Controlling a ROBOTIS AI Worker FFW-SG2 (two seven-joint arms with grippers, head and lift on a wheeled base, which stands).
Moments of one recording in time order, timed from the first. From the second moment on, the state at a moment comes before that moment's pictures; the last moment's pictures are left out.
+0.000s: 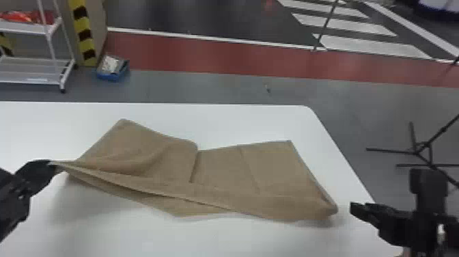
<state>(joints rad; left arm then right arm) 0.37 0.17 0.10 -2.11 -0.39 0.39 -0.44 0.30 -0.03 -0.54 -2.29 0.35 1.14 0.65</state>
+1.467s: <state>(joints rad) 0.41 0.18 0.09 -2.10 -0.39 0.37 -0.46 0.38 -0.12 -0.15 -2.09 1.21 0.52 0.86</state>
